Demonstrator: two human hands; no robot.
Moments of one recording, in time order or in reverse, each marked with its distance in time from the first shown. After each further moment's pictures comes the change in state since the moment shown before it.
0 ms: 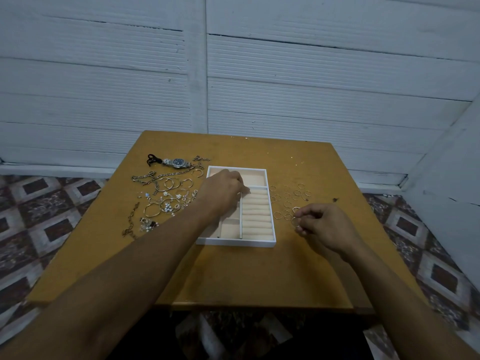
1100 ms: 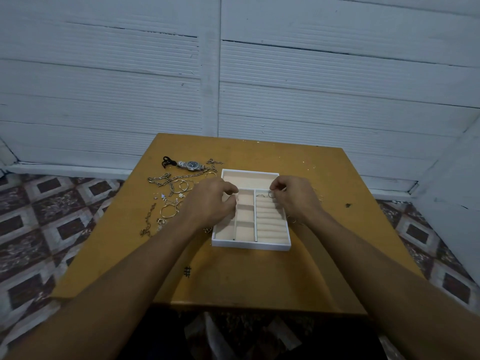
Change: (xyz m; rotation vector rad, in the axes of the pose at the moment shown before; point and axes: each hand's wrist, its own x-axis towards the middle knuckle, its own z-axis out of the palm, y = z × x) left_hand -0.050 -0.030 -0.010 -0.399 0.185 -0.231; right_hand 0.074 -0.044 0.064 -0.315 0.100 -0.240
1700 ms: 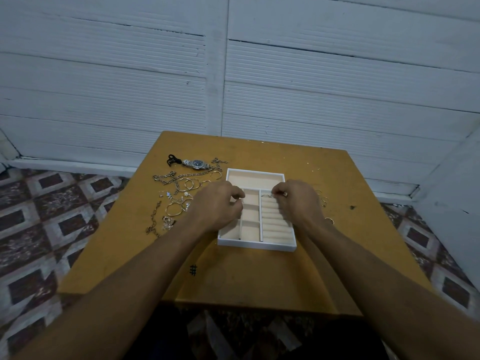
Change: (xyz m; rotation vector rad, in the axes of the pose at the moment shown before) left_hand -0.007 0.003 0.000 0.024 -0.051 -0.014; right_hand -0.003 0.005 0.013 -0.362 0.103 -0.228
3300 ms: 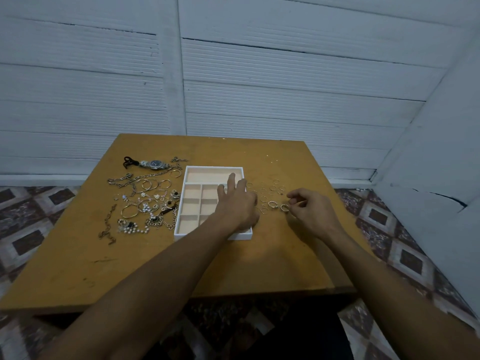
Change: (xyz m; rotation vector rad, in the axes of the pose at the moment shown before) left_hand 0.026 0.114 0.070 0.256 -0.292 0.021; right_hand -0.077 0.084 -0.055 0.324 -0.001 0.332
